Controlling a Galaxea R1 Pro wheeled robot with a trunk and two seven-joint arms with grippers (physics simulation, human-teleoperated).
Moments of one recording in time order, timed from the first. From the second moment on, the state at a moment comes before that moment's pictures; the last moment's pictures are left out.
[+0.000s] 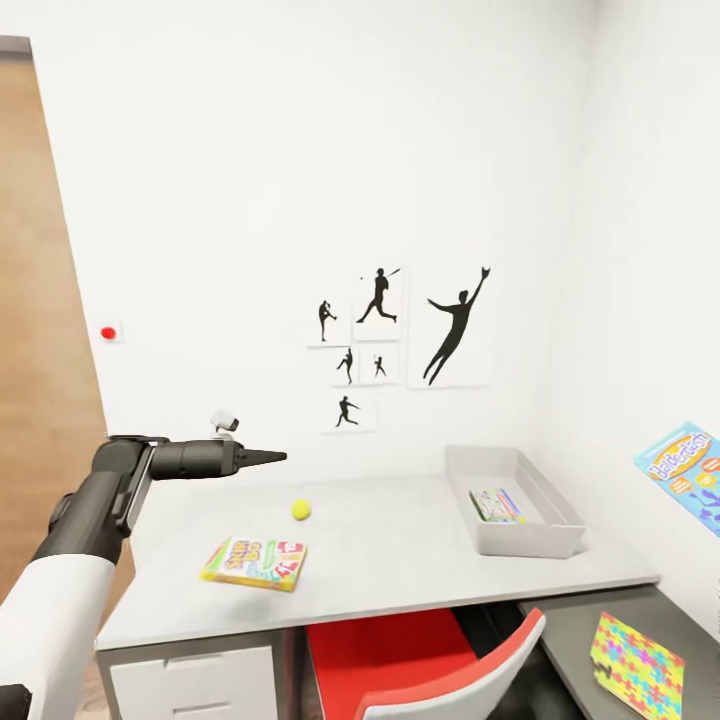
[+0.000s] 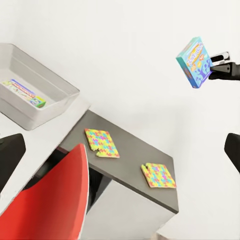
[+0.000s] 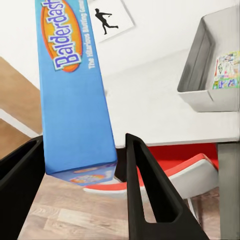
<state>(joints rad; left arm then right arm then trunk) -0.79 0.19 0.11 -1.07 -0.08 0.93 -1.56 -0.15 -1.15 -0.46 -1.11 -0.62 1.04 1.32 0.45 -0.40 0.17</state>
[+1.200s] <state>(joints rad) -0.79 0.19 0.12 -1.07 -0.09 0.94 -1.56 -0.15 -1.12 -0.44 -1.22 -0.62 1.04 1.32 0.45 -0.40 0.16</state>
